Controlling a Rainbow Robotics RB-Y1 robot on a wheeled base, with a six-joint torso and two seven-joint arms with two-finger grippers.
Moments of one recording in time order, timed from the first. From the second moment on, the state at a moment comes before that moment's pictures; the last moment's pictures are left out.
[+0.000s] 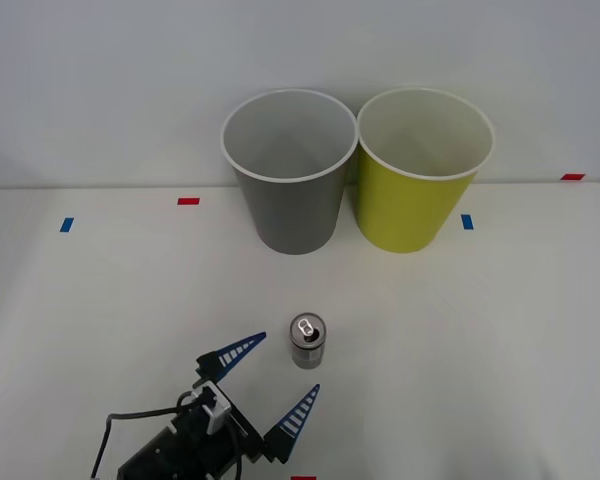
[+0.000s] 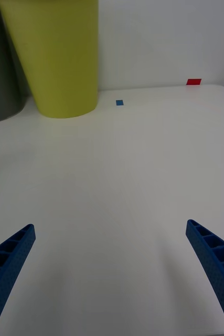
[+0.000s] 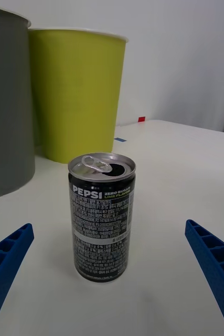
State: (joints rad) right arm 1.17 -0.30 0.30 -1.96 -0.21 -0.67 1.62; left arm 0.07 0.60 -0.85 -1.54 0.30 -0.60 -1.57
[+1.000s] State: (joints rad) right arm 1.17 -0.30 0.30 -1.96 -0.21 -0.67 1.62; left arm -0.07 0.54 -0.88 -1.49 0.34 -0.49 -1.56
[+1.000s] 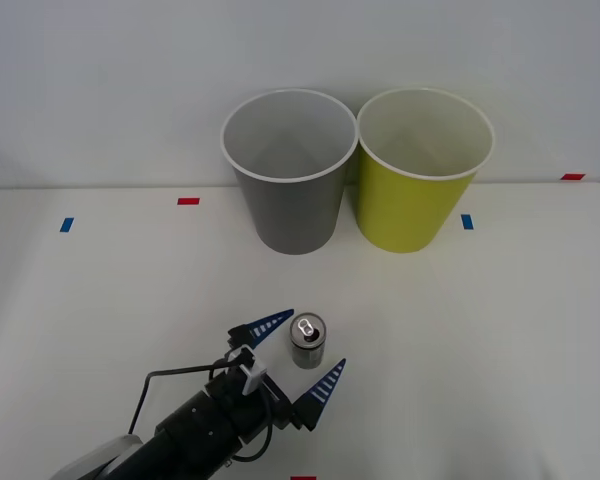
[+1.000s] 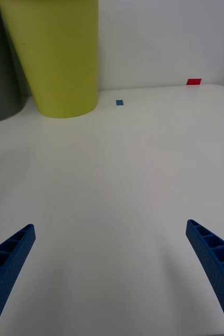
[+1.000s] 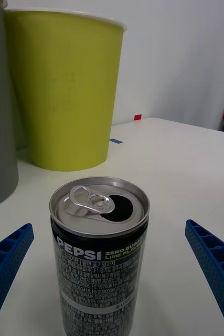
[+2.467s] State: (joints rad) right arm 1.17 -0.30 0.30 -1.96 -0.21 -0.67 1.62; left arm -0.11 0.51 -0.88 -1.45 0.33 -0.48 -1.56
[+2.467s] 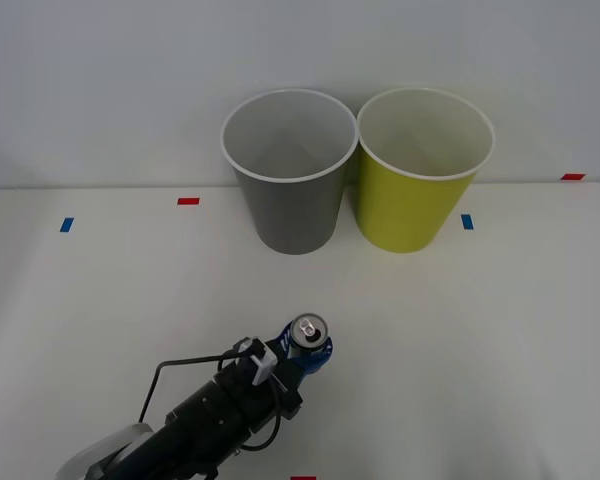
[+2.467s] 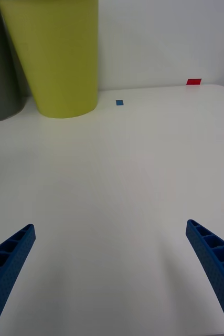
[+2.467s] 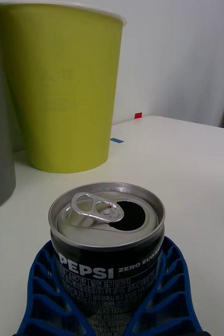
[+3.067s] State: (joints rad) right arm 1.17 -0.30 0.30 -1.96 -0.21 -0.67 1.62; left arm -0.11 0.60 -0.77 -1.78 0.37 -0.09 -1.54
